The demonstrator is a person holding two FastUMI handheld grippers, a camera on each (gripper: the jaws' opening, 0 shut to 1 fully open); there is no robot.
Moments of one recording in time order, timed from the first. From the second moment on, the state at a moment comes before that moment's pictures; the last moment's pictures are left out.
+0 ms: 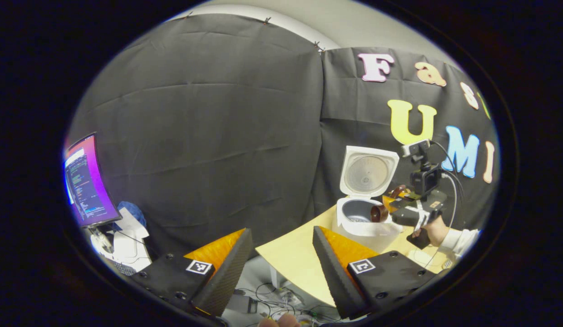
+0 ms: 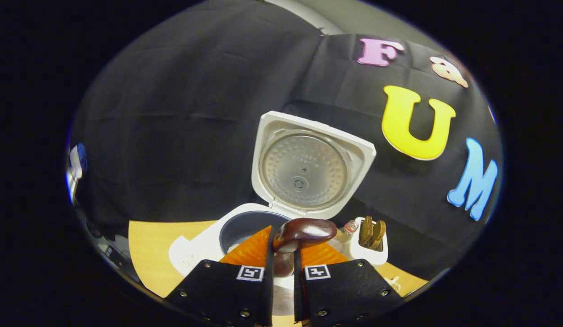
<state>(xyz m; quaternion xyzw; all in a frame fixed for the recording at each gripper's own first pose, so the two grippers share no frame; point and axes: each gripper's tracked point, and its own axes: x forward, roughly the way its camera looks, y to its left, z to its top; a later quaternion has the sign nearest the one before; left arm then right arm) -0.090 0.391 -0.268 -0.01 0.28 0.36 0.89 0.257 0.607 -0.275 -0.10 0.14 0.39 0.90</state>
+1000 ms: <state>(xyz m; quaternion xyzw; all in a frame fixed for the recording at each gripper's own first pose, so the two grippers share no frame) -0.086 0.358 -0.275 -0.11 0.22 0.22 0.94 0.215 0.299 -0.236 0.07 0.26 0.19 0.94</state>
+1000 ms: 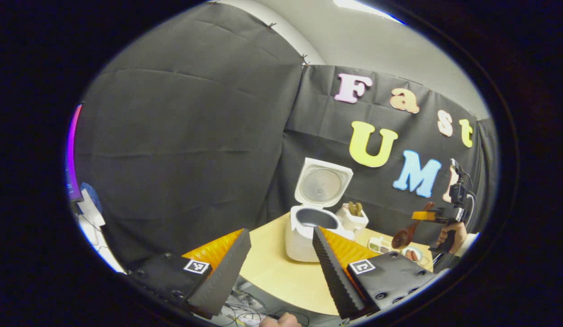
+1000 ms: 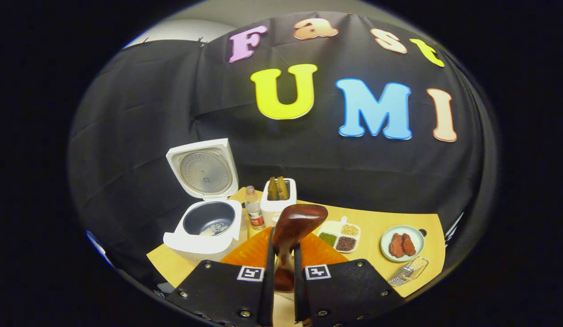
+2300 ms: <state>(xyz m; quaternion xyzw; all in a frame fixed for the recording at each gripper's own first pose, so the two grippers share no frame) -0.007 0.084 -0.269 -0.06 0.28 0.22 0.93 0.284 -0.039 -0.387 0.19 0.32 0.06 0.92</state>
